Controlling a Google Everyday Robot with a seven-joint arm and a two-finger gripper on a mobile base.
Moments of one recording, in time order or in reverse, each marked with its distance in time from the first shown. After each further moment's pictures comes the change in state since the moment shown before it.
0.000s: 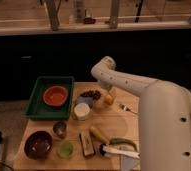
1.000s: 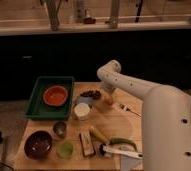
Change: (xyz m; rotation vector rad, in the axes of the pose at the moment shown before) arm -0.006 0.017 0.029 0.014 -0.098 0.045
